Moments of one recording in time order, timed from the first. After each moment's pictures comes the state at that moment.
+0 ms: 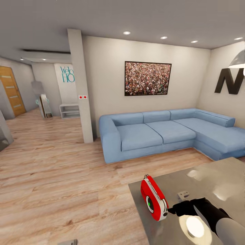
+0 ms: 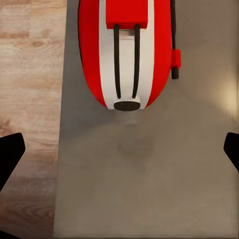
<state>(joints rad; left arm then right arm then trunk) -0.06 -0.17 0.54 -0.81 -0.37 -0.08 -0.15 -0.67 -0.29 0.28 -0.32 -0.06 0.34 0.51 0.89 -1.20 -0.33</state>
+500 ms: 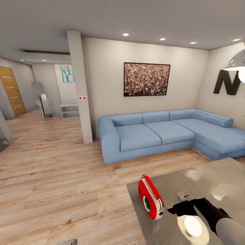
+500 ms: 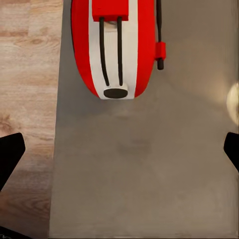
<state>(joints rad) -0.06 -0.17 0.54 -0.82 -0.37 -0.08 -0.15 -0.67 -0.29 0.28 -0.32 -0.06 0.34 0.51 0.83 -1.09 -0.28</state>
